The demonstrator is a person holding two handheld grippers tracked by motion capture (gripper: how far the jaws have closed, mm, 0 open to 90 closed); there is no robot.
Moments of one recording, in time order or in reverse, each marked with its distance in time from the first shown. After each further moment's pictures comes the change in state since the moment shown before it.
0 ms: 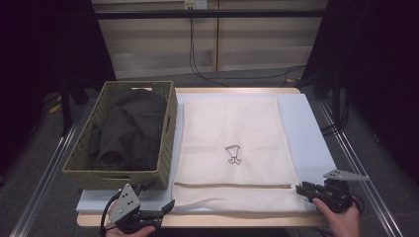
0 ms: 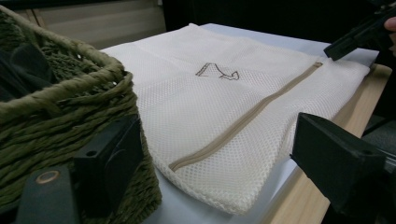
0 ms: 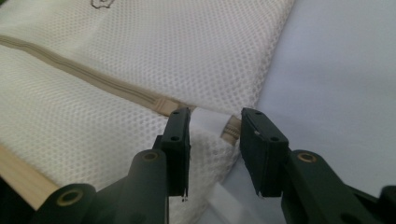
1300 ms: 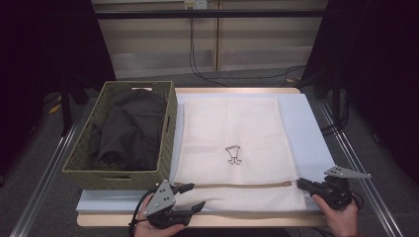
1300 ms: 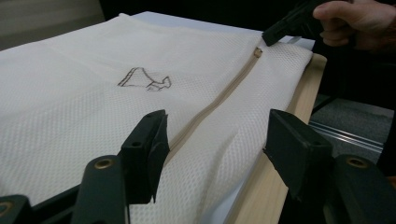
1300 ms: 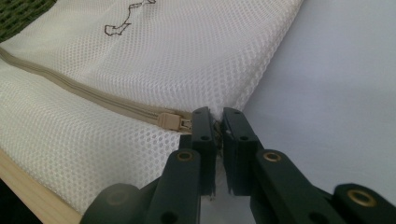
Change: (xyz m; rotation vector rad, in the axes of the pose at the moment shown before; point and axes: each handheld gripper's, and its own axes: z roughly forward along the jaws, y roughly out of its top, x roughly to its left) left arm -0.039 0.026 0.059 0.064 -0.227 0.043; right arm 0.003 0.009 -0.002 -0.061 0.015 0.006
